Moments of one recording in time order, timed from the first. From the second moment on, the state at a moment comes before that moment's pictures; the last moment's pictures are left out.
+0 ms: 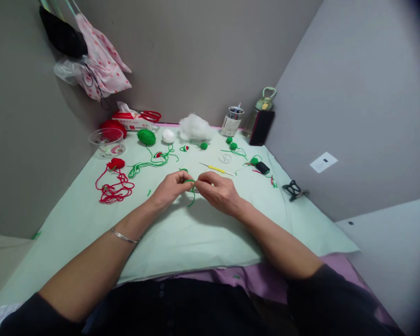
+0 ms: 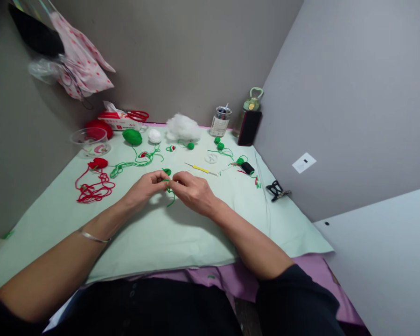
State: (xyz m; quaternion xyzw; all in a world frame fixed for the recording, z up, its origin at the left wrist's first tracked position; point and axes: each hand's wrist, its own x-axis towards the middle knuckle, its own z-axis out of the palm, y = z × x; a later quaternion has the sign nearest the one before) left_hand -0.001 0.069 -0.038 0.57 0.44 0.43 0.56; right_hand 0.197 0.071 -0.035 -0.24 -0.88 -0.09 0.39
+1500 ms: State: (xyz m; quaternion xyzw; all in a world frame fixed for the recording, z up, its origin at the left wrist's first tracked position) left_hand 0.000 0.071 -0.054 0.55 0.38 0.43 0.61; right_hand 0.196 0.086 -0.020 -0.31 -0.53 0.64 0.46
